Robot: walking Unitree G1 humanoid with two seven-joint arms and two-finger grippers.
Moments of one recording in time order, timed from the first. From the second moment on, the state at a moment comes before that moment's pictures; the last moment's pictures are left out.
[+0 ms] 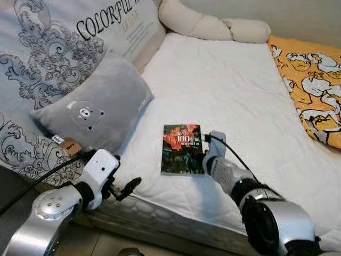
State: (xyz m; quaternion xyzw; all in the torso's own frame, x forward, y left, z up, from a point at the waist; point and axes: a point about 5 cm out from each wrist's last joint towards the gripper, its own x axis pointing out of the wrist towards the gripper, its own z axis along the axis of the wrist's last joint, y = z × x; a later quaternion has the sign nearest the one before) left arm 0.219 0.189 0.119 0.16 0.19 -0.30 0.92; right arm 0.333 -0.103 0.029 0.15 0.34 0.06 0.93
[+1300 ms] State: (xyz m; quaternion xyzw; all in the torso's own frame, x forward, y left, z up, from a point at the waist) left arm 0.234 0.195 0.114 0.18 0.18 -0.30 0.92; right arm 0.307 -0.101 0.001 0.09 0.37 0.08 0.92
